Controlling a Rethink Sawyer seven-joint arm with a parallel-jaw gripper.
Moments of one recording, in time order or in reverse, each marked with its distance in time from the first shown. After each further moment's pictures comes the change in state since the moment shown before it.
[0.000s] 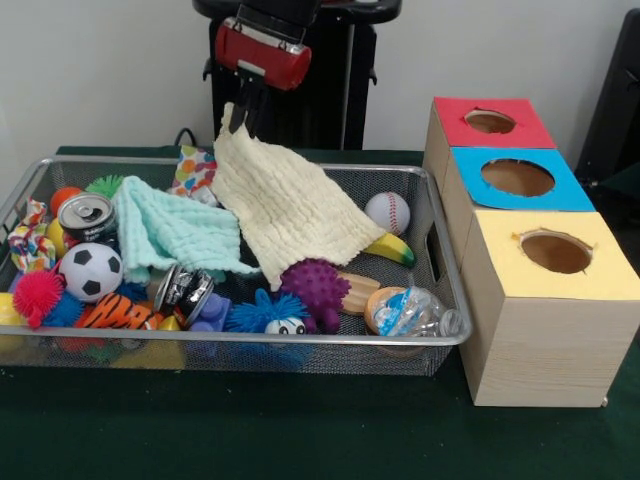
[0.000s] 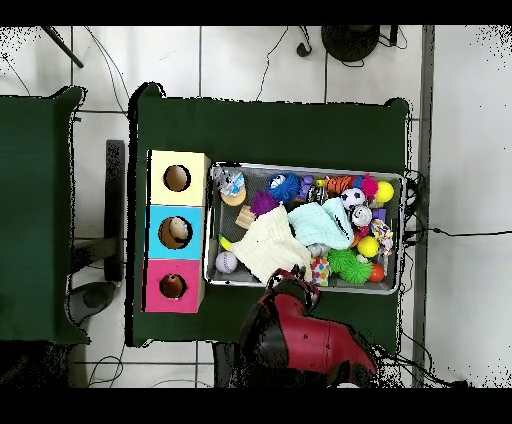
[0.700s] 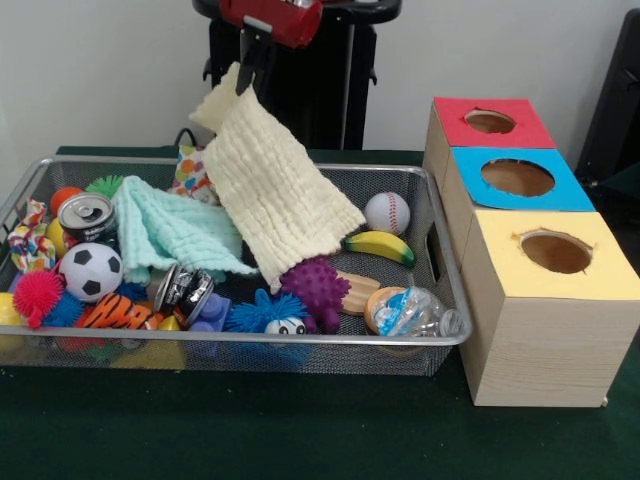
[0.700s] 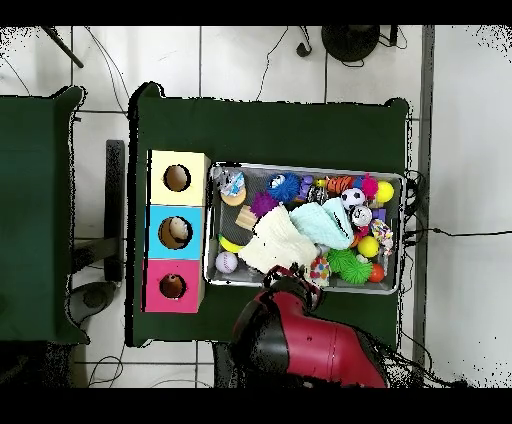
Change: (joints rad) arm -0.017 -0.180 0.052 0.001 0.017 0.219 0.000
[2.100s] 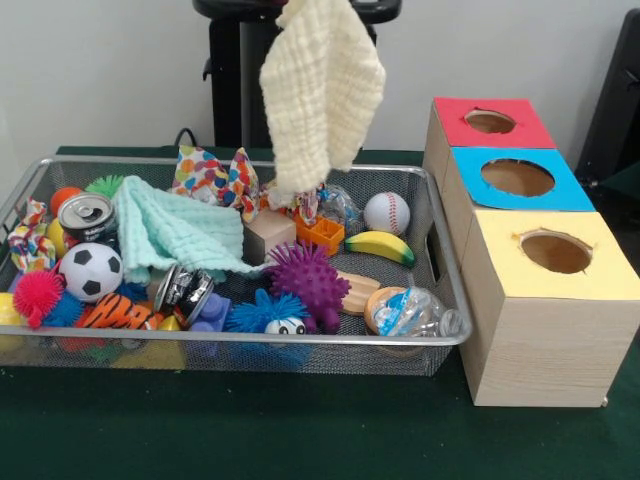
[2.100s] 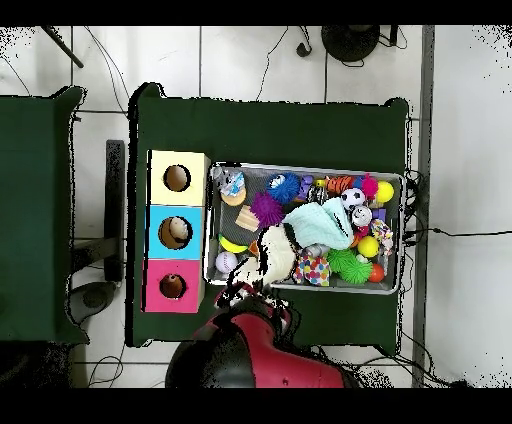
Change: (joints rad) arm 0.125 -0.330 0.003 0.010 0.182 0.432 0.000
